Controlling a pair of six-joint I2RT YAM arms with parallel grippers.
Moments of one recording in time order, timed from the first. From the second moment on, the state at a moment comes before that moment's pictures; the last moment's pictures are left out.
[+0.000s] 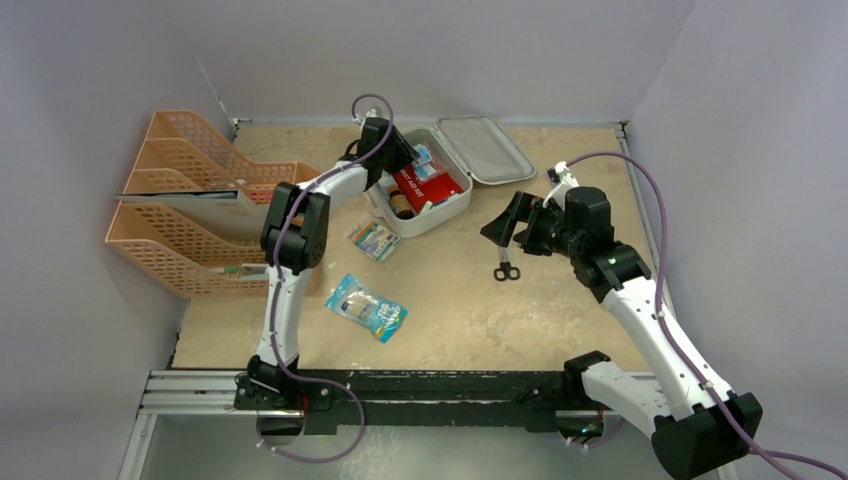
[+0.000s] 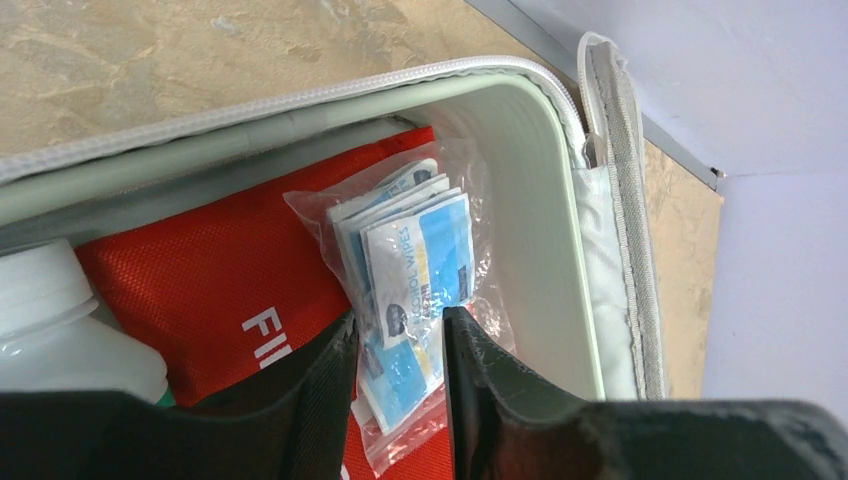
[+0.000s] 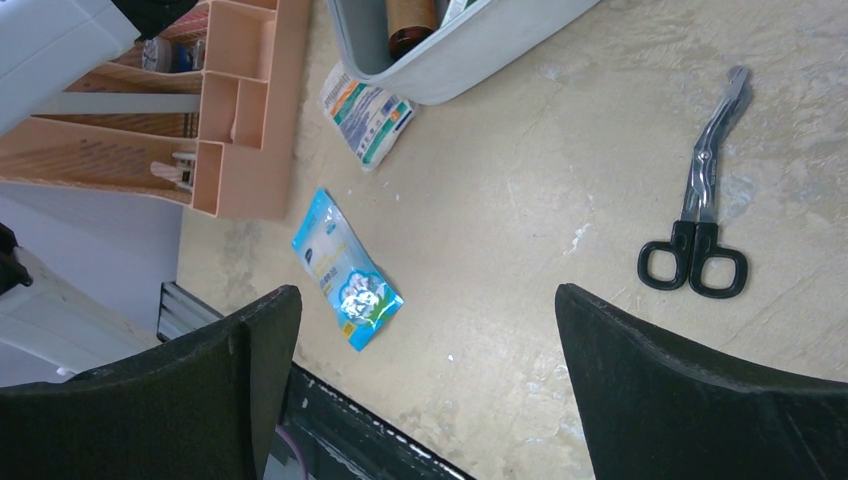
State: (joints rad) left arm -0.35 2.33 1.78 0.03 0.06 -0.88; right arm 0.32 0.96 0.90 -0.48 -0.31 0.60
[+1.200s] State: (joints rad) left arm -0.35 1.38 1.30 -0.71 0.36 -0.21; right arm 0.32 1.31 1.08 -0.66 0.42 0.54
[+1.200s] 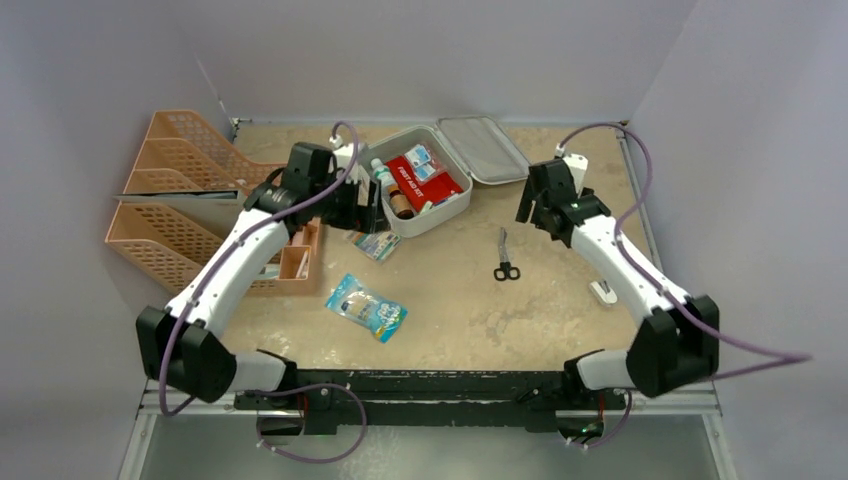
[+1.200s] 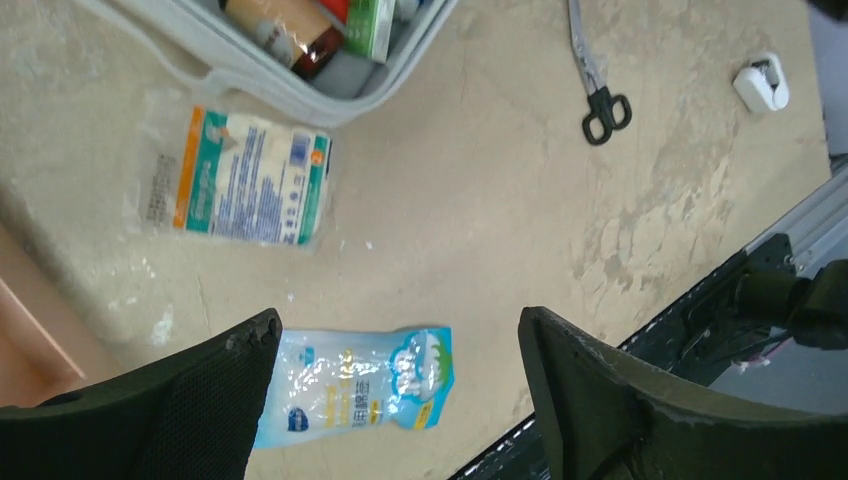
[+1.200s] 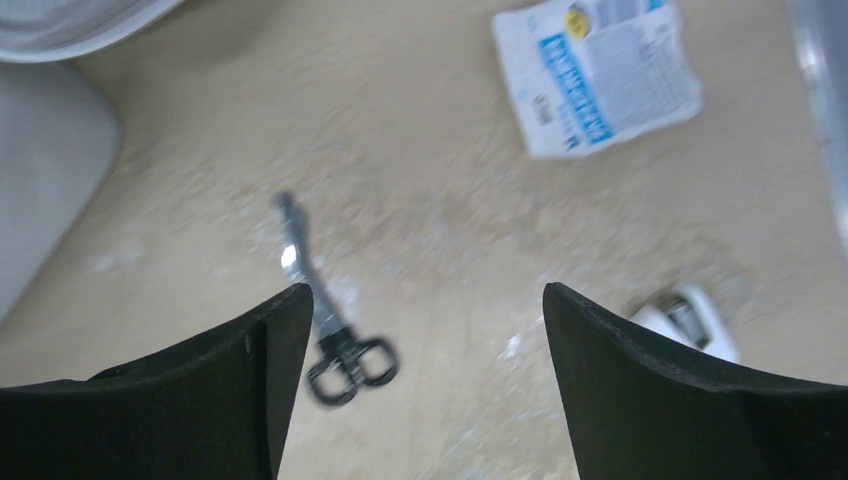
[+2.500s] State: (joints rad) left arm -0.35 1.08 1.05 -0.69 0.27 -0.17; right arm 0.18 2.07 1.37 -0.59 0.80 0.08
